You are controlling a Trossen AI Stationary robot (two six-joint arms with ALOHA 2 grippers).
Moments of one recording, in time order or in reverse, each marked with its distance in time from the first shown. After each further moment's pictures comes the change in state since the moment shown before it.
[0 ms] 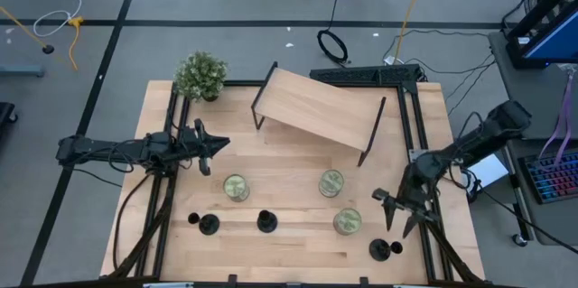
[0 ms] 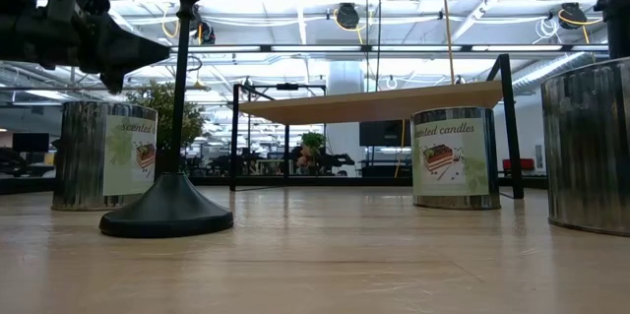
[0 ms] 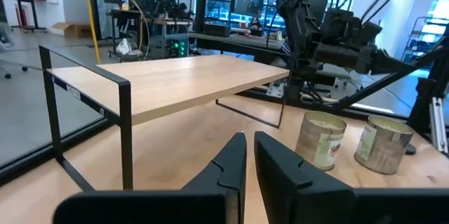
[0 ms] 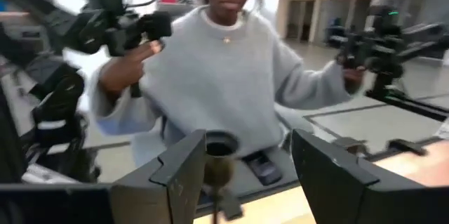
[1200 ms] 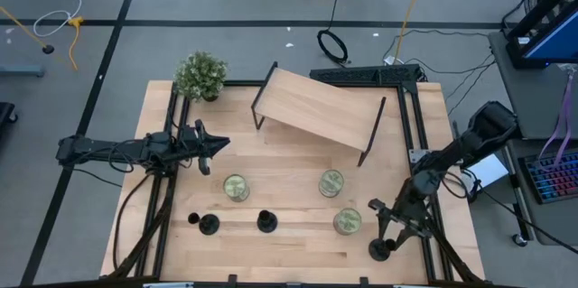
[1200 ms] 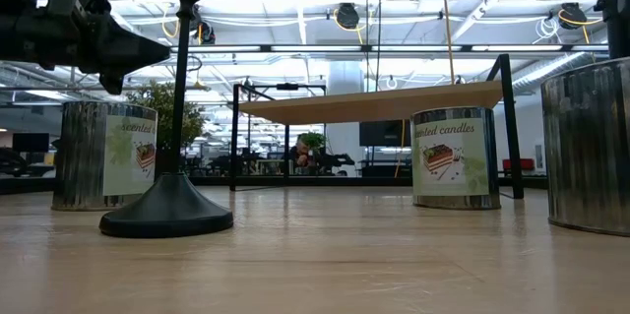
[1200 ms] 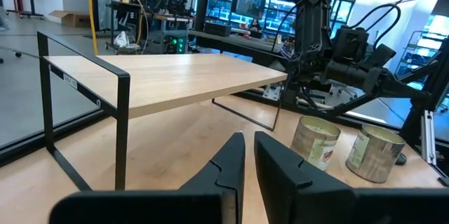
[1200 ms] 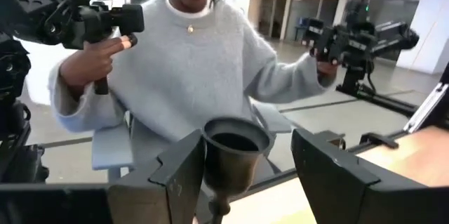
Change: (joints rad) left arm 0.000 0.000 0.000 0.000 0.000 -0.061; right arm 0.204 0.423 0.005 0.384 0.337 -0.065
